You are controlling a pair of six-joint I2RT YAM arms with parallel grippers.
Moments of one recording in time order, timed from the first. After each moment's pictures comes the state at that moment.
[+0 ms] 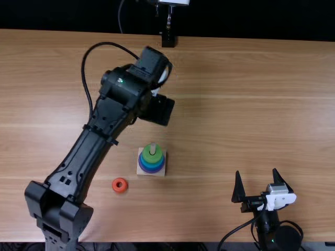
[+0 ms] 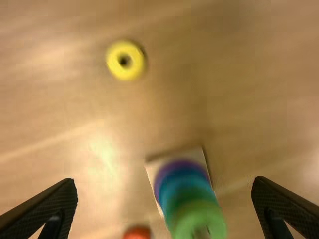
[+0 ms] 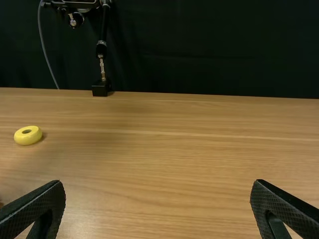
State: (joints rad) left arm -0.48 2.04 2.14 -1.29 0.00 -0.21; right arm 0.06 0.01 0.02 -0.05 -0.03 -0.04
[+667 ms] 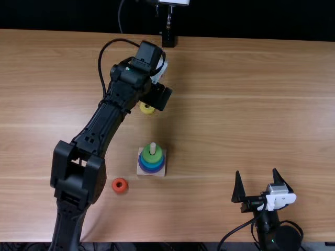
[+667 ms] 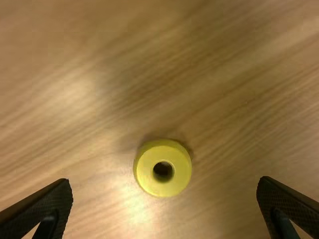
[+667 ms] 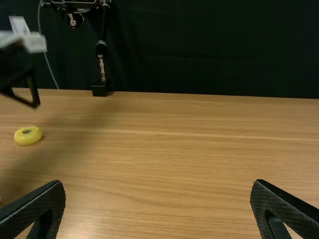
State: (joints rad) left arm -0.40 2.34 2.15 -0.97 0.00 0.05; right arm 0.06 0.01 0.02 -0.05 -0.03 -0.04
